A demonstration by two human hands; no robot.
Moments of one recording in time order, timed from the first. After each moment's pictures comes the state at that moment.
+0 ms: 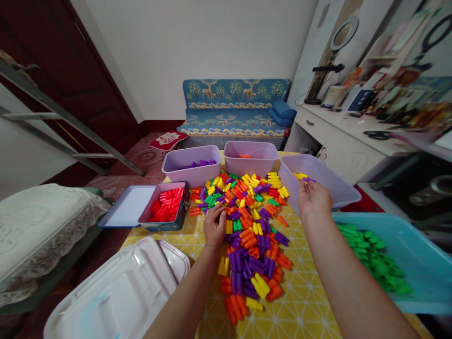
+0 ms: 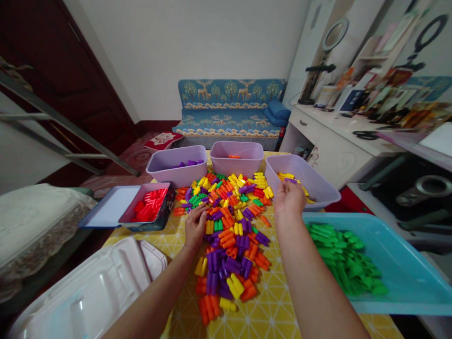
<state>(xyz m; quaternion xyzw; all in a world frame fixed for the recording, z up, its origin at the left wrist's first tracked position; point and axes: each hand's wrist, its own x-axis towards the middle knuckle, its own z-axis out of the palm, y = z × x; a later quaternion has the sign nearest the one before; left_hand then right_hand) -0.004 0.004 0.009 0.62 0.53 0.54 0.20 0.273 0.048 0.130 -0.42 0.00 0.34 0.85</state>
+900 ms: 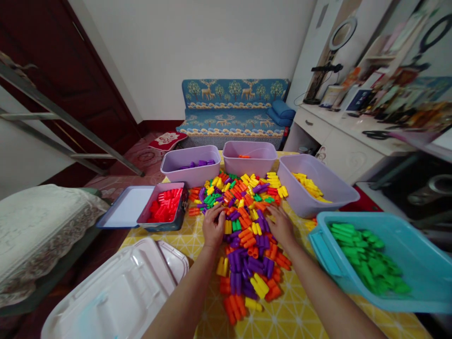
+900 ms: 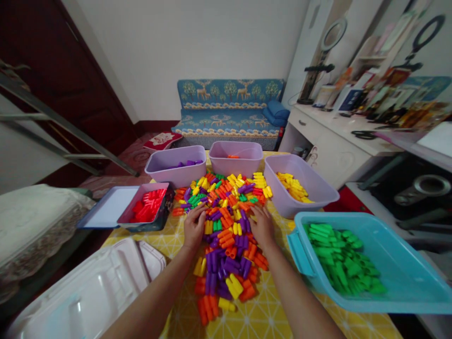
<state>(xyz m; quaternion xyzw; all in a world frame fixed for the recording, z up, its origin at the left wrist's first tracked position) -0.003 0.004 0.008 0.62 0.53 0.54 0.20 0.257 -0.004 -0.016 -0.64 -0.66 0.07 0.37</state>
